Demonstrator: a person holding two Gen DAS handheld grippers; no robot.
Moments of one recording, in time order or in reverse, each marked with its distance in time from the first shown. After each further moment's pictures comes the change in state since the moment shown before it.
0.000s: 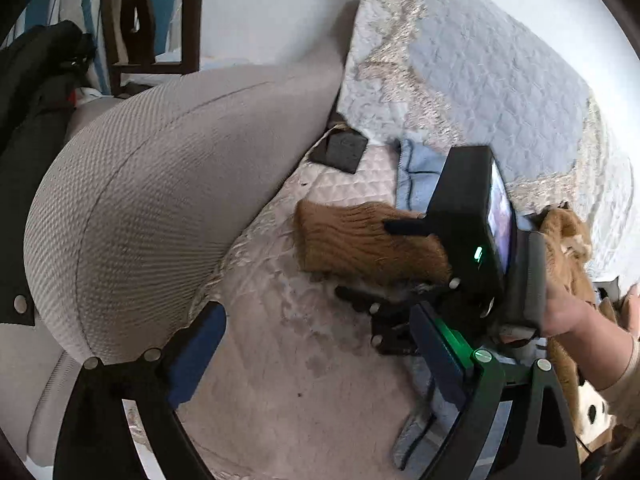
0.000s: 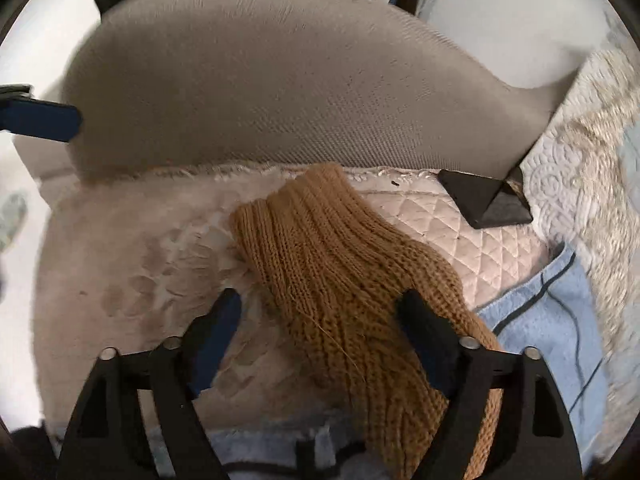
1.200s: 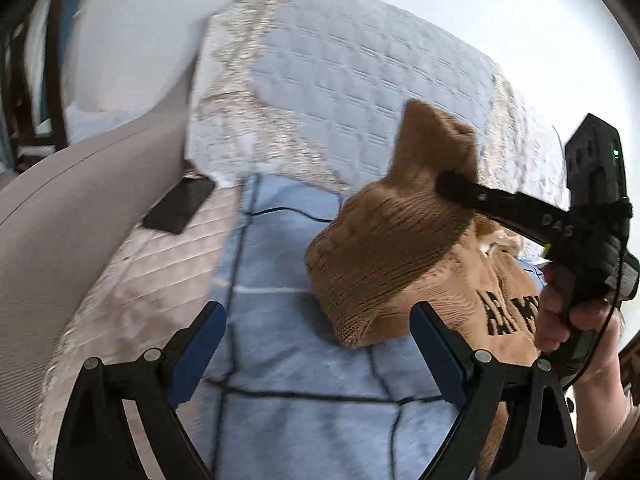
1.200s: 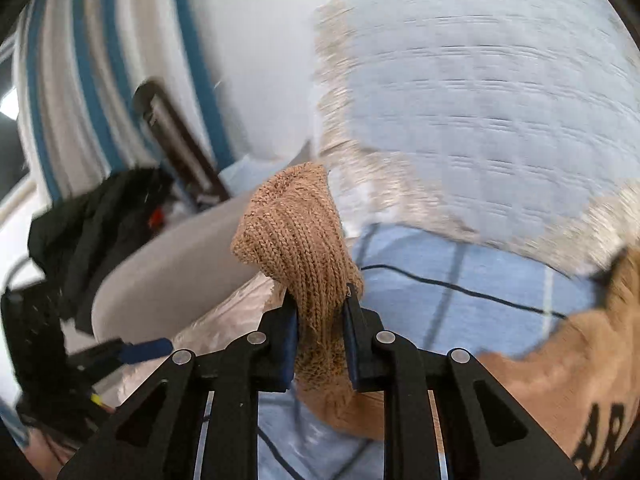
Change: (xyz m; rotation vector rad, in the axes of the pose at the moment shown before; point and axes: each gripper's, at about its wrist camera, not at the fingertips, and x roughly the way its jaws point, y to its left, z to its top) left arm 0.014 -0.172 0.026 0.187 -0.099 -0.272; right arm -0.240 -0.147 -0.128 0.785 -0.431 -0.132
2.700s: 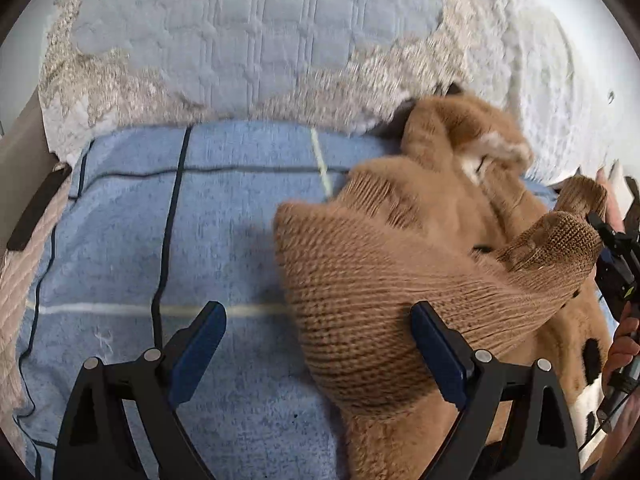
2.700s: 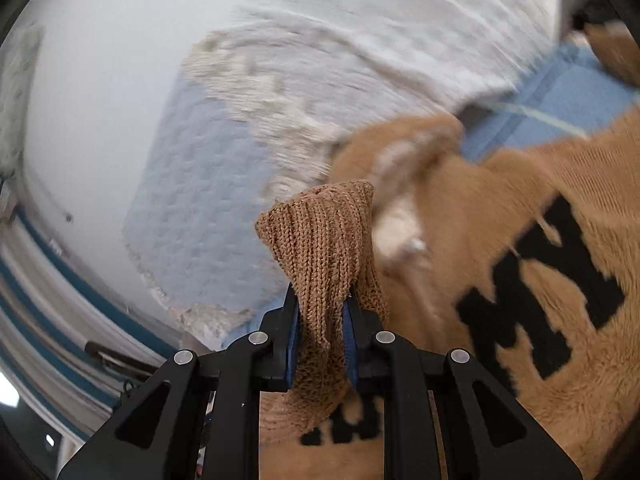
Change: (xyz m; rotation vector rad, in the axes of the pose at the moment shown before) left arm 0.183 -0.171 -0.016 0.159 0.297 0.046; right arm -0.197 -0.329 -0.136 0.844 -0.308 -0.138
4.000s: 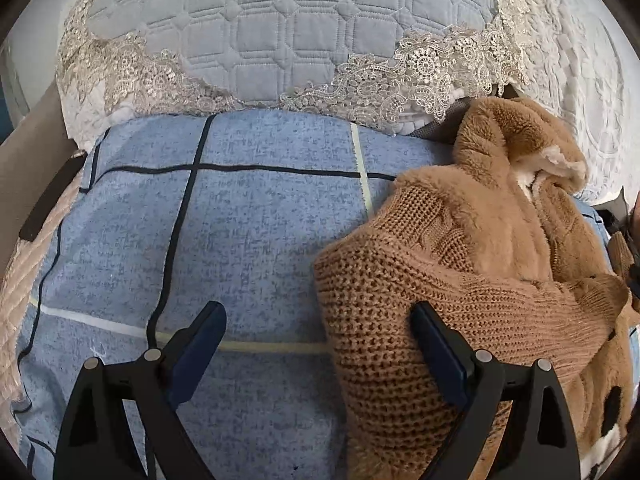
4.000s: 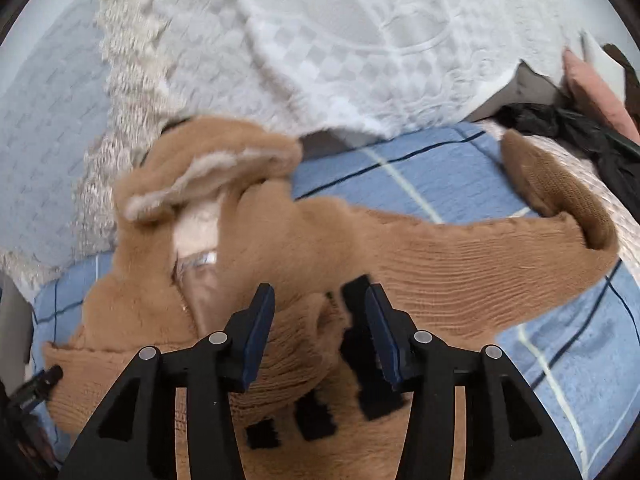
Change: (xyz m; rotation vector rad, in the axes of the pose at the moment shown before) left arm 0.035 -0.003 0.023 -0.072 0.004 0.135; right arm -0.011 -0.015 0.049 -0.316 0.060 -0.596
